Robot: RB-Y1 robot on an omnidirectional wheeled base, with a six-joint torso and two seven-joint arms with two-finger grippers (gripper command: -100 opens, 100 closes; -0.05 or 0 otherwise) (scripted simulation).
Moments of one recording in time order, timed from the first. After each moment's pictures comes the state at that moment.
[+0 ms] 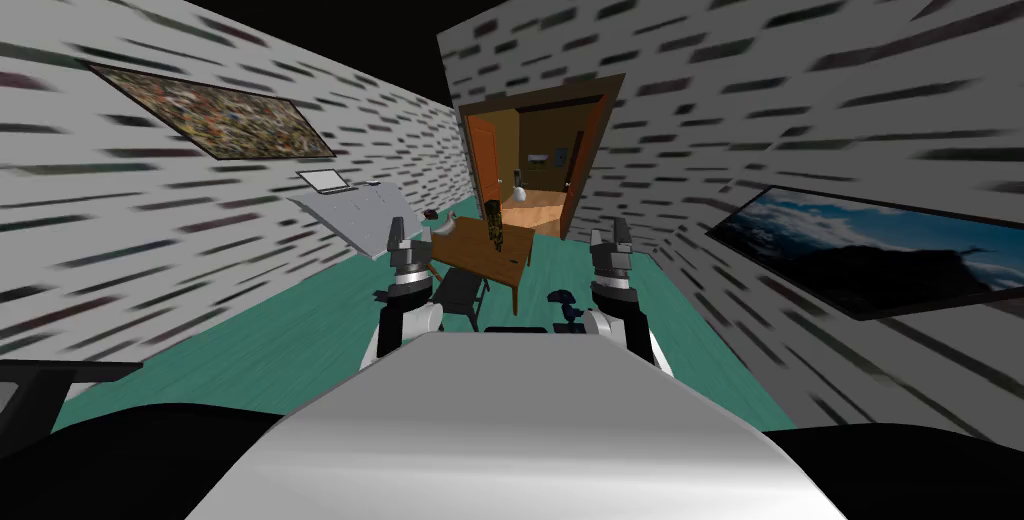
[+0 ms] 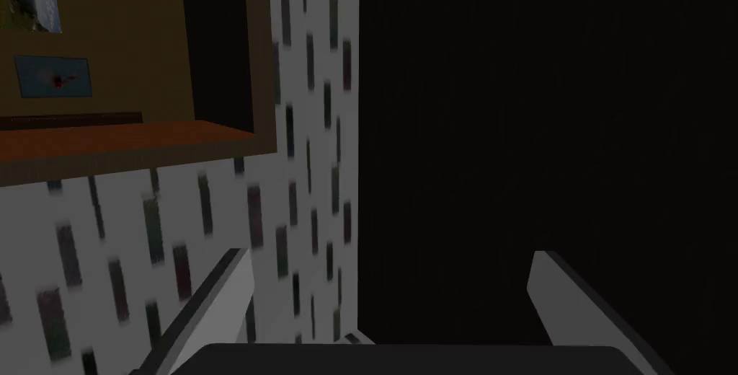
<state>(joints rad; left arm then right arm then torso) 0.46 0.02 0.06 -2.31 0.07 -0.42 0.01 0.50 -0.03 0.02 -2.30 -0.06 -0.45 0.14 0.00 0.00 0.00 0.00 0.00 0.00</state>
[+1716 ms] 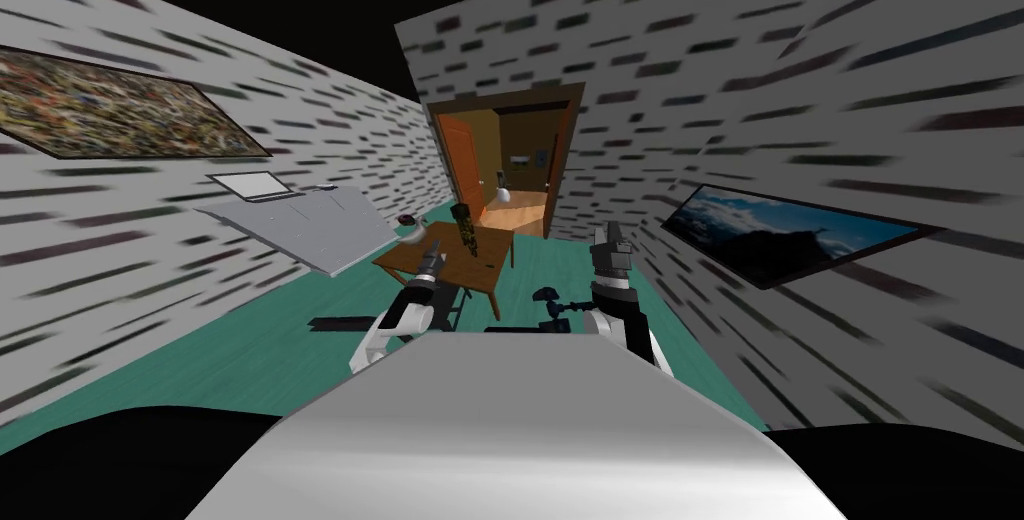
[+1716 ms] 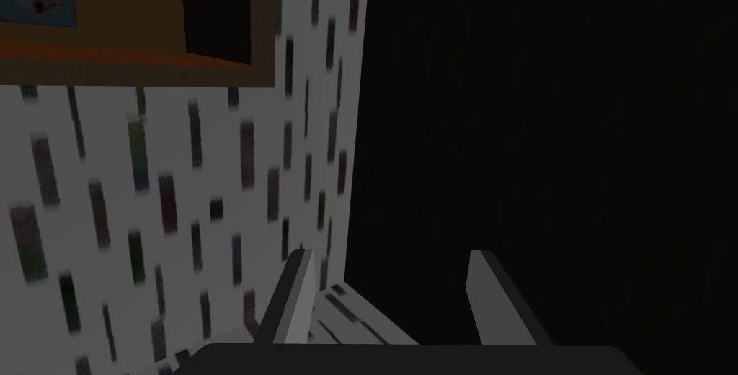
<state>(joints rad) 0.41 0.26 0.10 -2.07 0.18 0.00 -0.05 0.50 -0.03 0.02 -2.30 -0.06 -0.45 0.14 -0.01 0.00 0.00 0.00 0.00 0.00</state>
